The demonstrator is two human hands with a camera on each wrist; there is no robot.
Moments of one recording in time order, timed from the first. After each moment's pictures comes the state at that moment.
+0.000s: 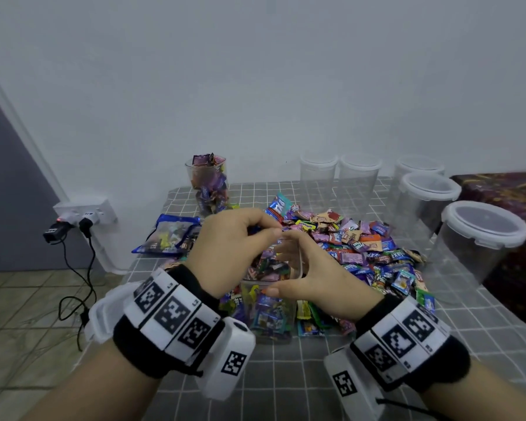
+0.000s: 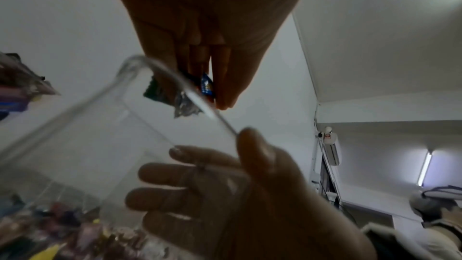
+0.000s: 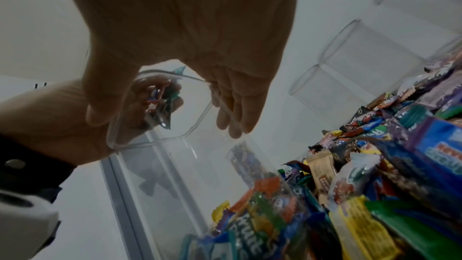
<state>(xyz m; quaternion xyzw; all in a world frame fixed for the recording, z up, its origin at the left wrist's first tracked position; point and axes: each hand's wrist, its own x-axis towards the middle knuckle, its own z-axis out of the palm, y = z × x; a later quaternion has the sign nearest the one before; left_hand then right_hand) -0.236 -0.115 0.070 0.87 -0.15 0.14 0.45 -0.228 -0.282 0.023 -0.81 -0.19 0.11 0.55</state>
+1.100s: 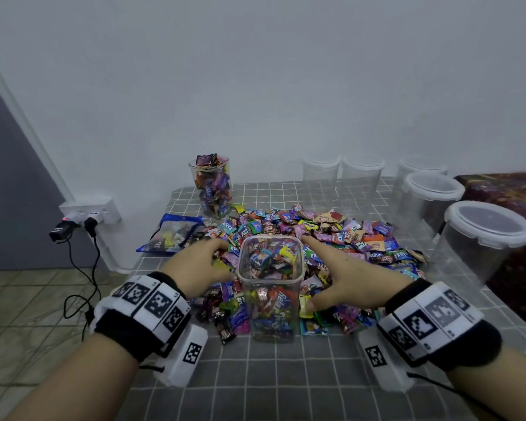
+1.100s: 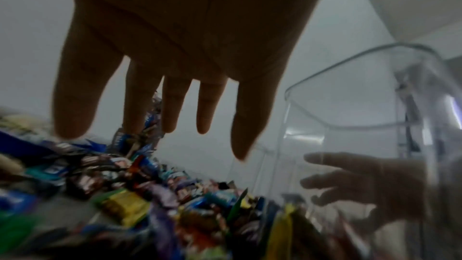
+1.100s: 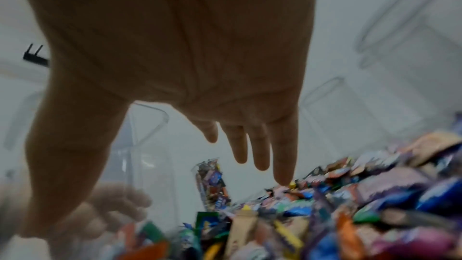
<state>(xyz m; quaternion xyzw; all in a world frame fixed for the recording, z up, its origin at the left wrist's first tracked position) -0.195 -0.048 0.013 0.98 -0.04 -0.06 0.18 -0.209 -0.321 0.026 -0.92 -0.21 0.19 0.25</state>
